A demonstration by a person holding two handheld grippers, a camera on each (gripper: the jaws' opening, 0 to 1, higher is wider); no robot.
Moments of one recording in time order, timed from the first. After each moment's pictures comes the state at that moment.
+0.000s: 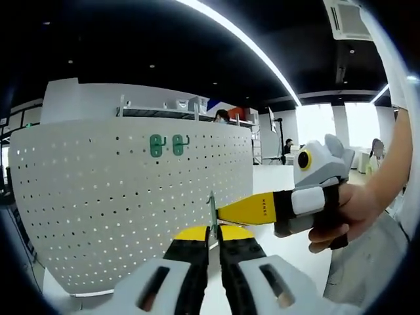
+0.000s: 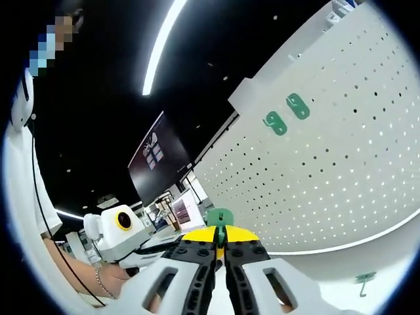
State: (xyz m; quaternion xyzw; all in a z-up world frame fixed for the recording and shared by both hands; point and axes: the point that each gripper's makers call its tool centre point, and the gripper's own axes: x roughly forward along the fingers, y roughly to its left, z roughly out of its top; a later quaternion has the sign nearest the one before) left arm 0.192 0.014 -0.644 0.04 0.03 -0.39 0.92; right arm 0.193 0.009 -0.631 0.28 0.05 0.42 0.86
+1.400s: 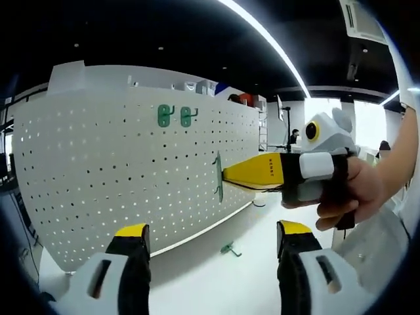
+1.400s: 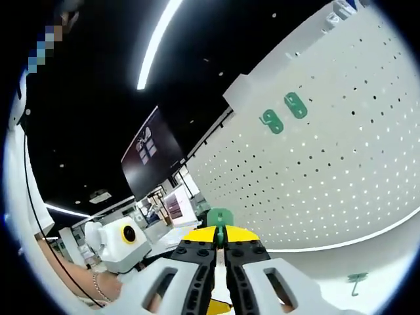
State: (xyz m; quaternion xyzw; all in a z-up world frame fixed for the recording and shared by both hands) left arm 0.192 0.025 -0.681 0.03 0.09 -0.37 0.93; right arm 0.198 0.005 -0.632 0.22 0.07 0.39 0.89
